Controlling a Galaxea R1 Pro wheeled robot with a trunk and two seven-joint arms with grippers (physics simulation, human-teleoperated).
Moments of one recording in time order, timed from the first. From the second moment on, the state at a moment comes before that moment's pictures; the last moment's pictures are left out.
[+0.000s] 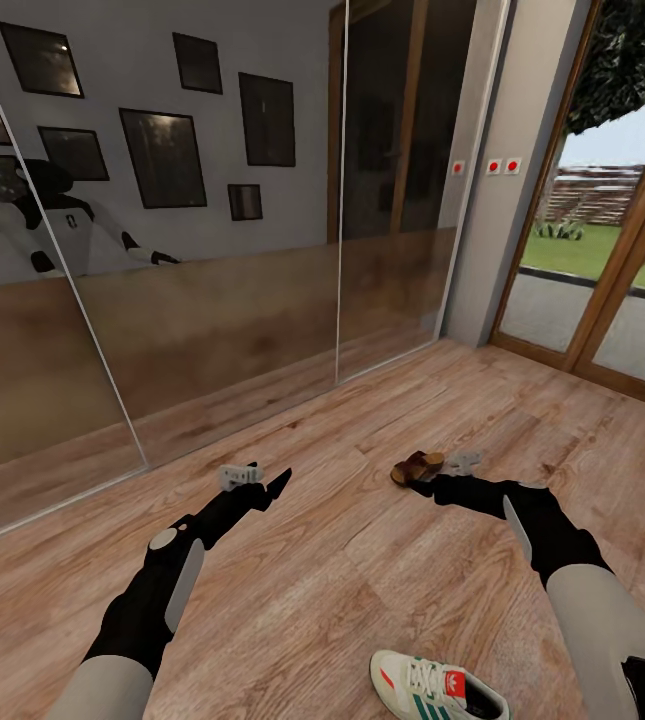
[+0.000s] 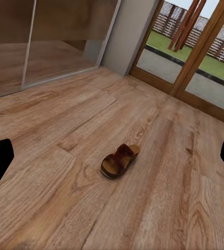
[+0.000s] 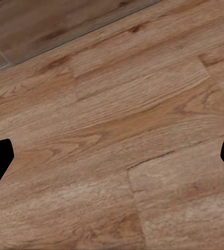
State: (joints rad) left arm -0.53 -0.09 0.09 -1.00 0.11 0.06 -0.58; right arm -0.80 -0.14 -0.20 -0.65 0.16 0.36 0.79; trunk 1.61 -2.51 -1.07
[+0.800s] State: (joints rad) left arm -0.53 -0.09 0.09 -1.00 0.11 0.06 -0.58; right arm -0.80 -0.14 -0.20 -0.65 0.16 0.36 0.79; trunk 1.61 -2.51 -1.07
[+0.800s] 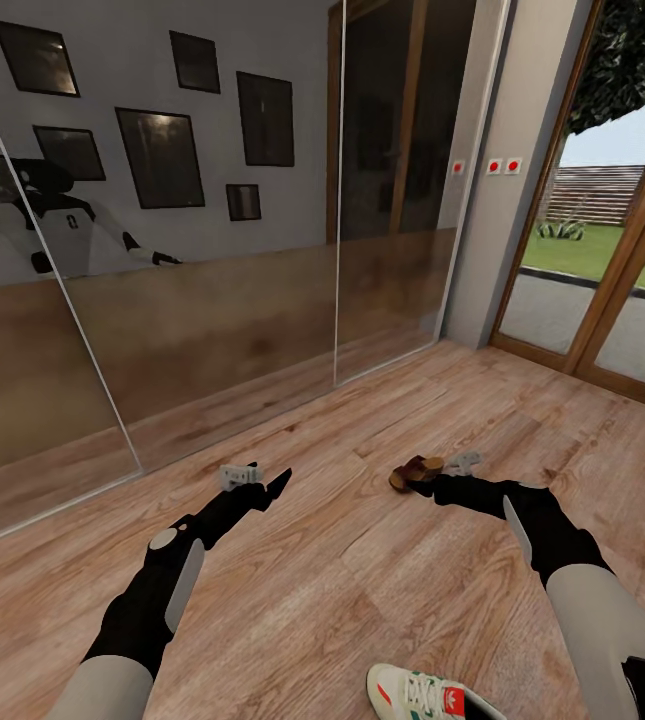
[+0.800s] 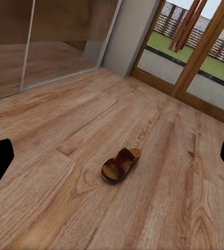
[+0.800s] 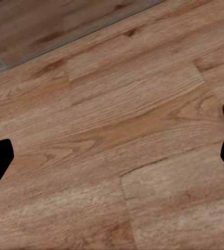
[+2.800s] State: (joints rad) left arm -0.53 -0.09 0.09 -1.00 0.11 0.07 -0.58; right arm -0.80 -0.14 -0.20 -0.66 0.17 0.36 0.79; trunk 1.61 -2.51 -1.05
